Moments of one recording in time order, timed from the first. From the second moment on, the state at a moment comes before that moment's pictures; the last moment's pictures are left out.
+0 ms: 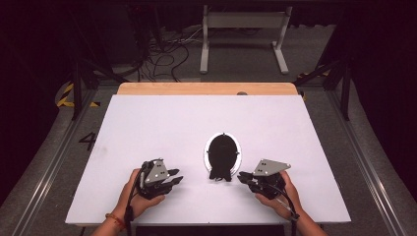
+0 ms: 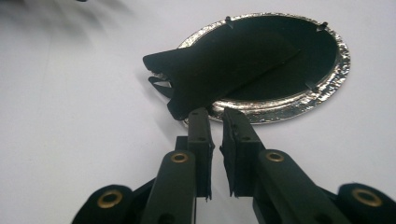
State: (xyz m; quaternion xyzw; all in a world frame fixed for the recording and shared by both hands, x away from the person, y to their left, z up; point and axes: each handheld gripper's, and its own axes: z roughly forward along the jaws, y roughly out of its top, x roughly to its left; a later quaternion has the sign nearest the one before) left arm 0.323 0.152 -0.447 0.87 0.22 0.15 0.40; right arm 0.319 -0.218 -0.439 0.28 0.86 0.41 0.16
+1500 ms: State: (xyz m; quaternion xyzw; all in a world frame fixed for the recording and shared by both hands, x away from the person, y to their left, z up) left arm 0.314 0.162 -0.463 0.87 0.25 0.17 0.39; right arm 0.329 -0.192 -0.452 0.27 0.89 0.34 0.11
